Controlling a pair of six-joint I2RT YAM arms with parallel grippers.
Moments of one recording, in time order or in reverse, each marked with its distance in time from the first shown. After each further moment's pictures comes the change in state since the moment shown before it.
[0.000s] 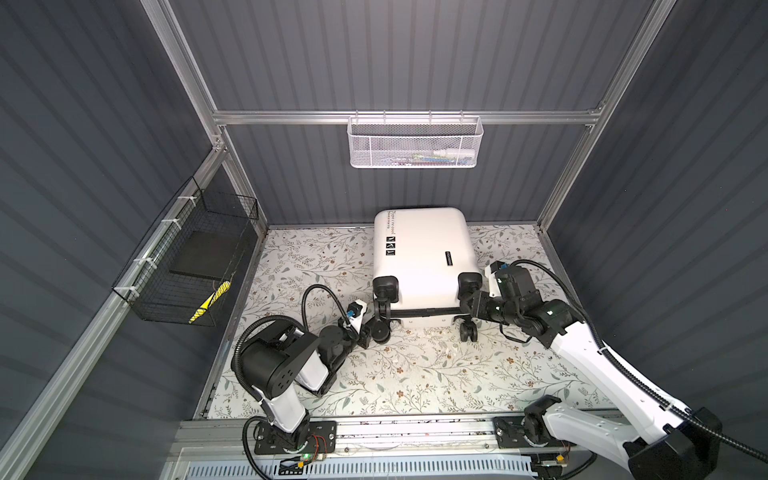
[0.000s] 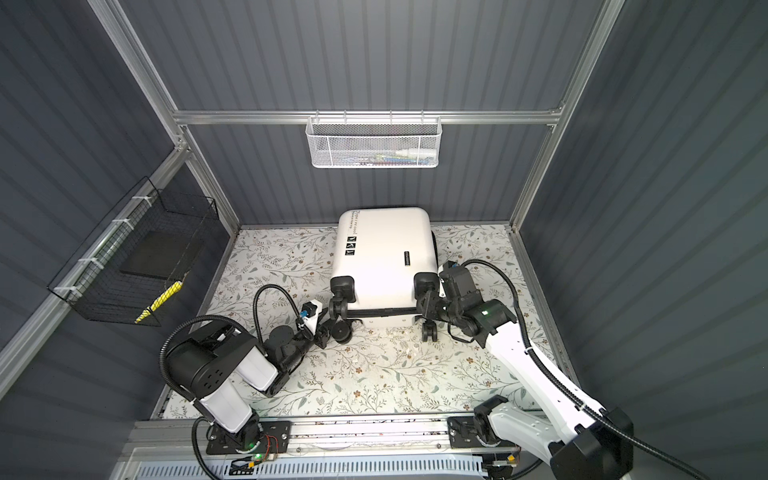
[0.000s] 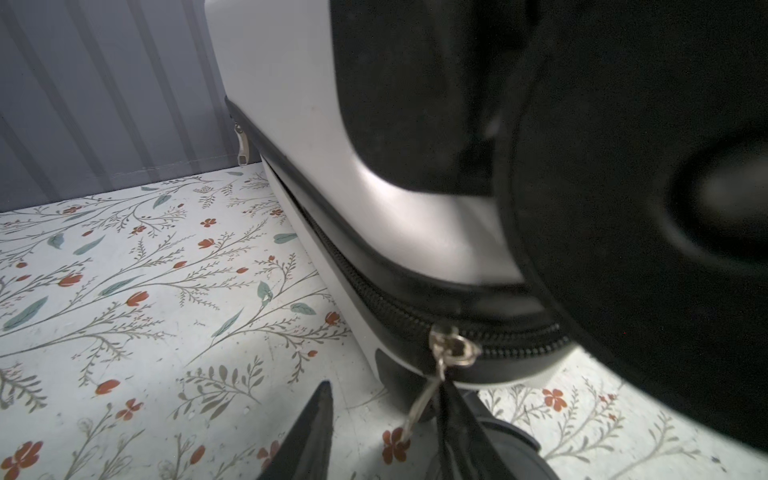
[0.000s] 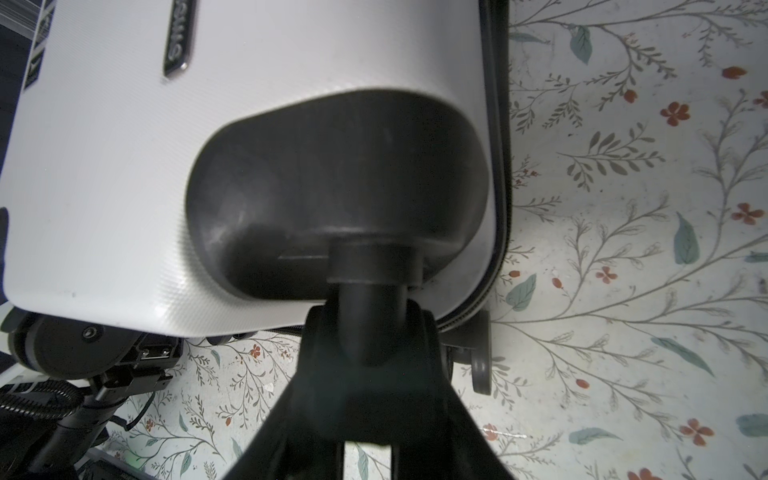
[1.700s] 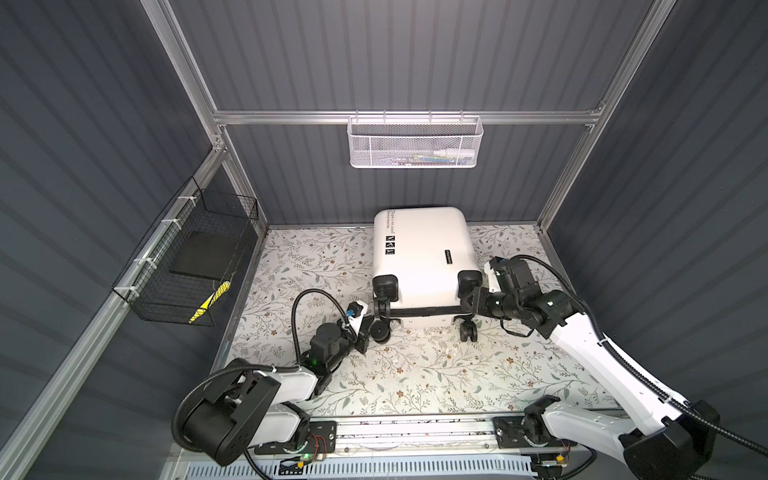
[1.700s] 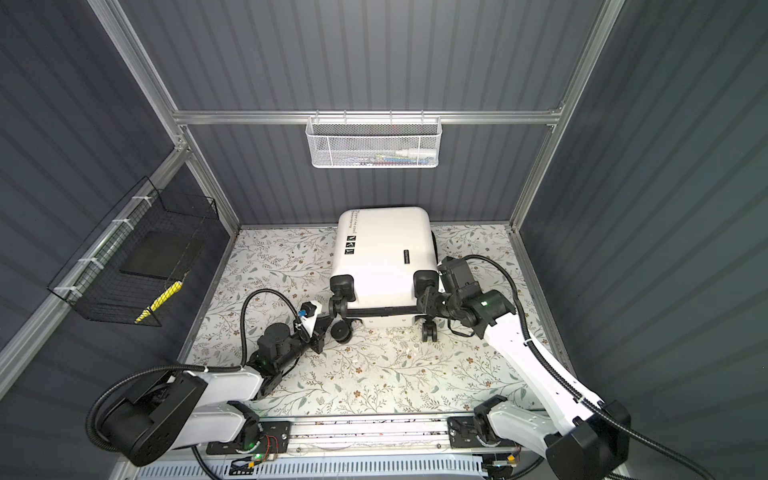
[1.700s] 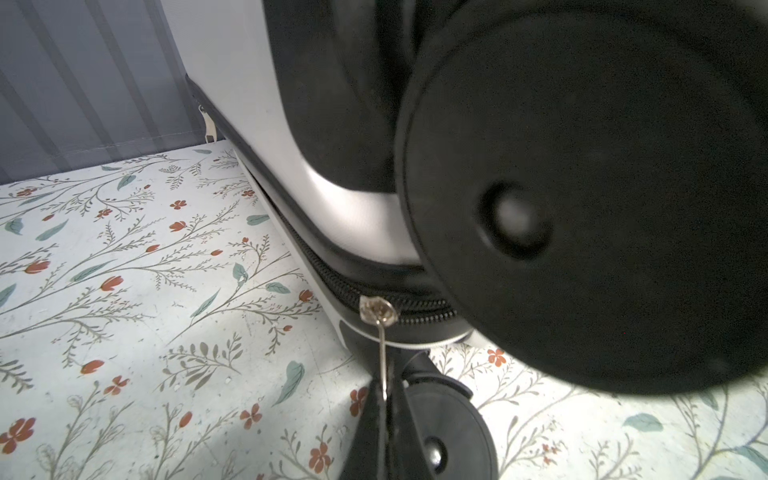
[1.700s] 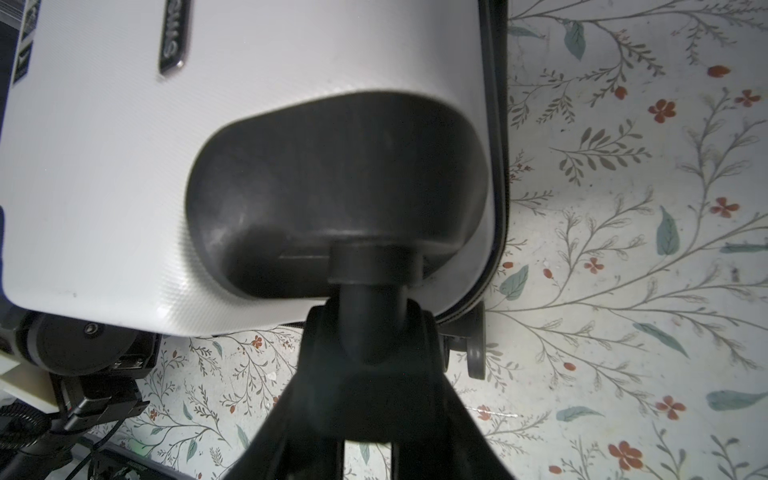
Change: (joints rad) left arm -0.013 -0.425 0.012 -0.548 0.058 -0.015; right arm 0.000 0.051 0.108 -0.100 -0.004 -0.004
